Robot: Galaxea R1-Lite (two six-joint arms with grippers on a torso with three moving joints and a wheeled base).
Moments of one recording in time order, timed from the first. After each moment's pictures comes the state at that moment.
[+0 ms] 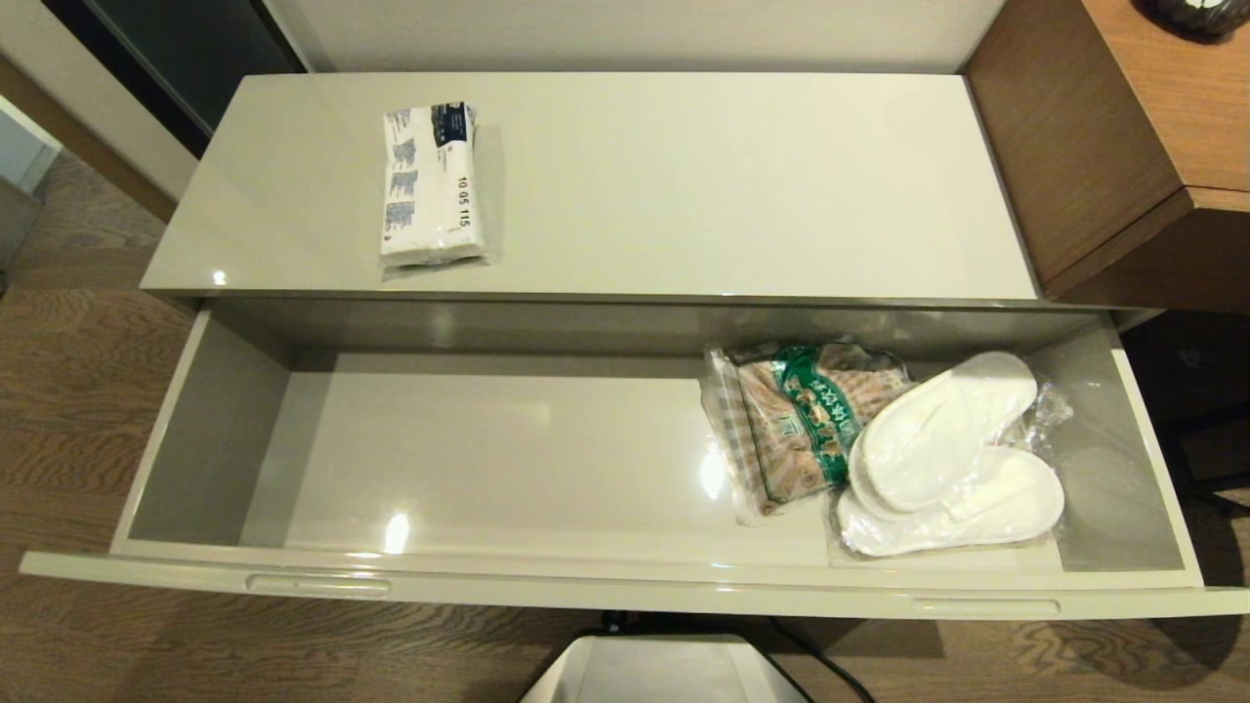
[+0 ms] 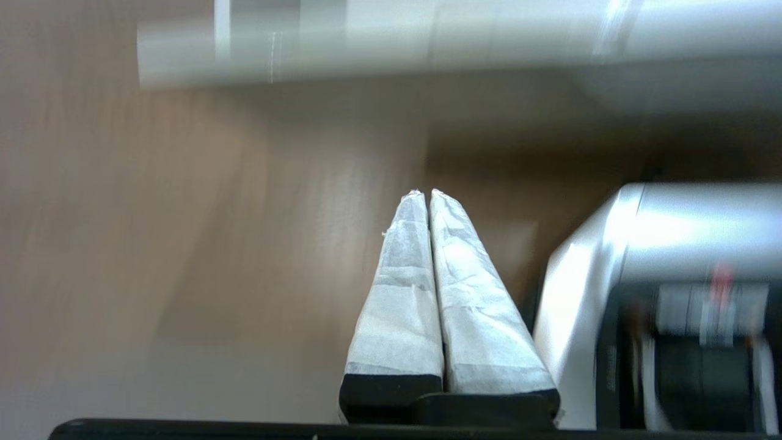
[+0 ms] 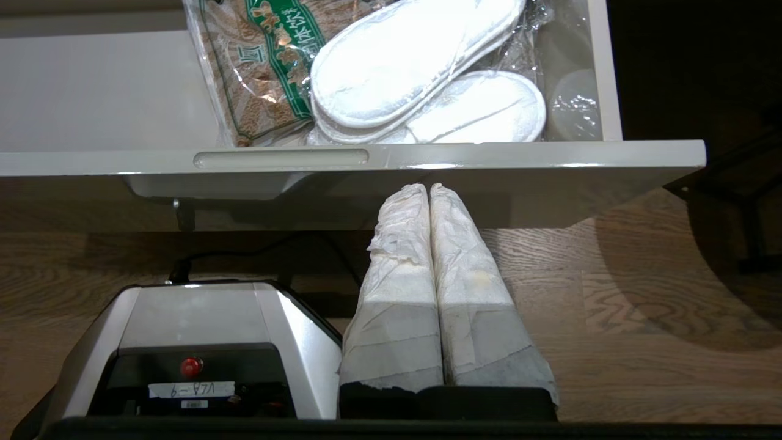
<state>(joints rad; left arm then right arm) 0.01 0.00 -0.16 0.32 0.08 0.15 0.00 0.00 0.00 0.00 -0.02 0.04</state>
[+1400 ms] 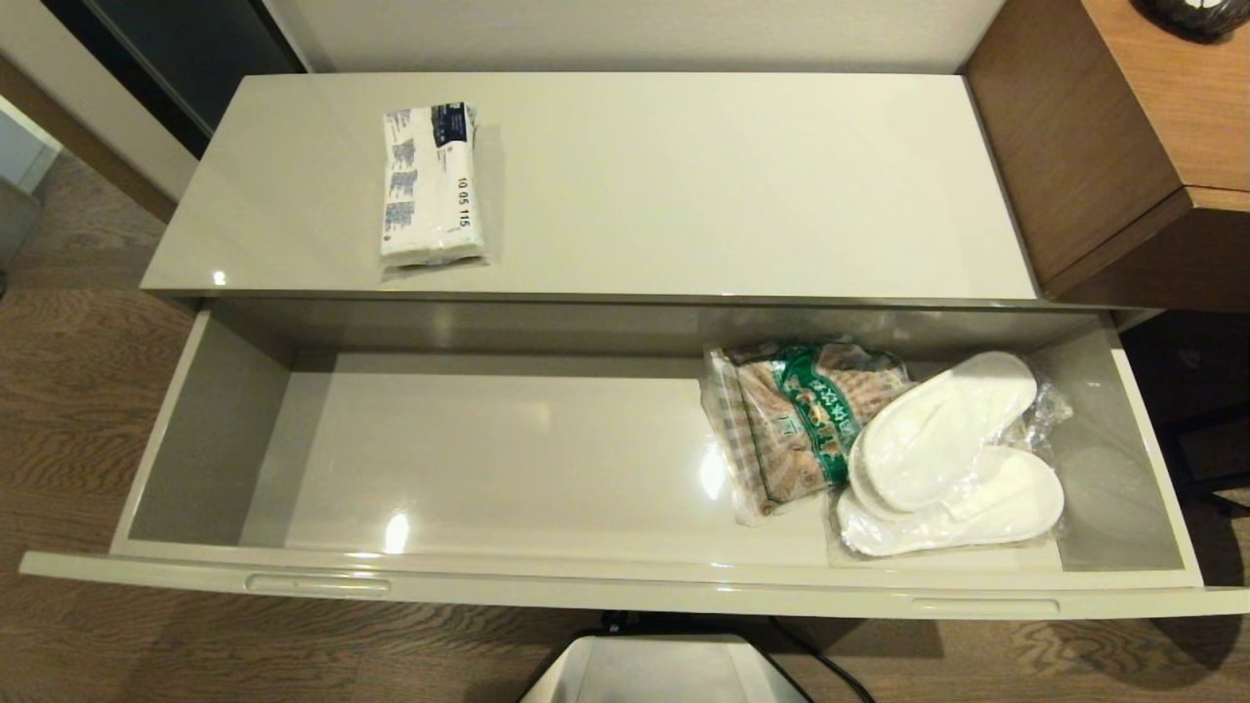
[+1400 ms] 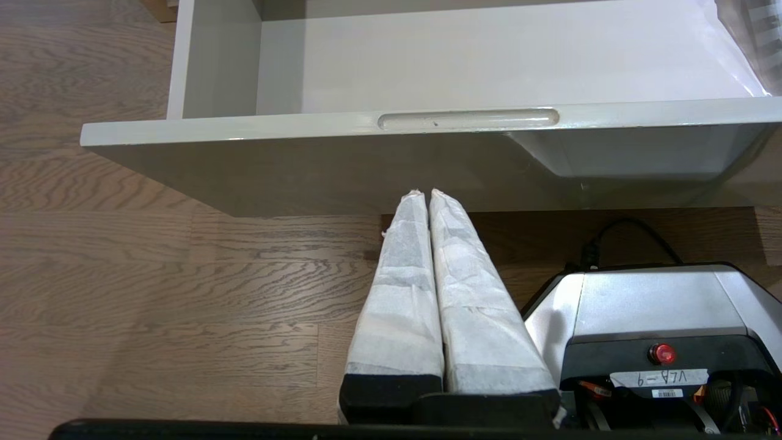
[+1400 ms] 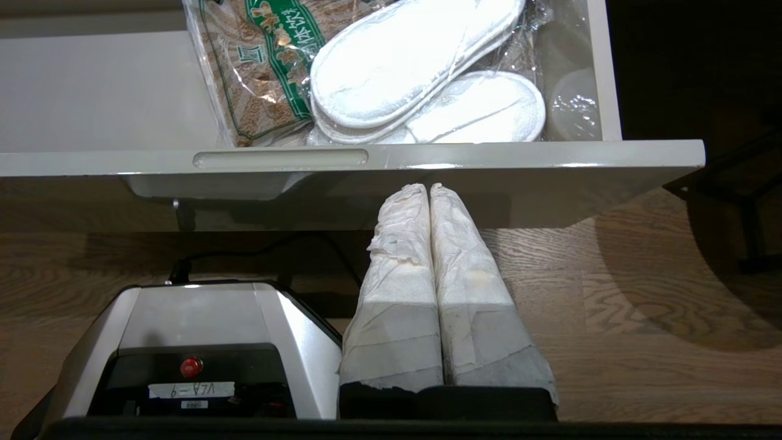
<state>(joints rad) 0.01 0.00 0.00 0.01 -0.02 0.09 0.00 0.00 0.00 0.00 -0.02 0.04</state>
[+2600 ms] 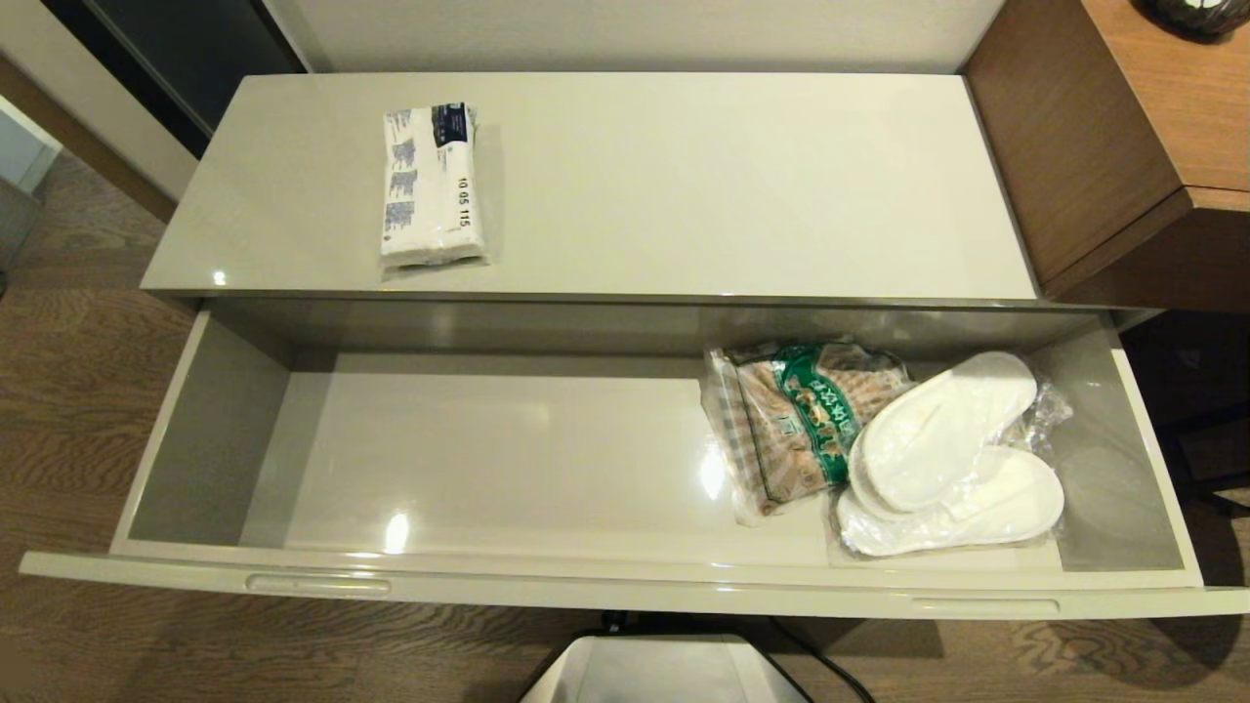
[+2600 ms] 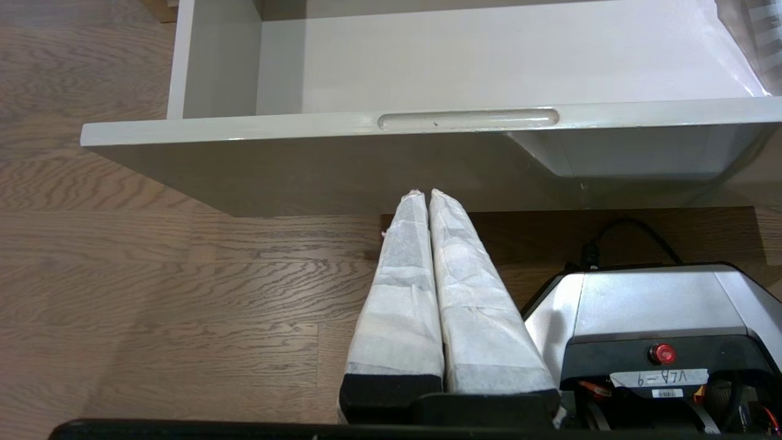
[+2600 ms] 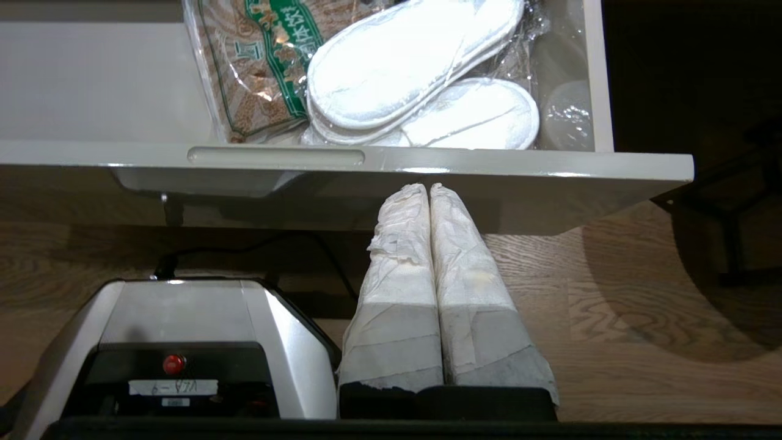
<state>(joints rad) 0.01 0.00 0.00 0.01 -0.02 0.09 0.00 0.00 0.00 -0.01 -0.01 -0.01</state>
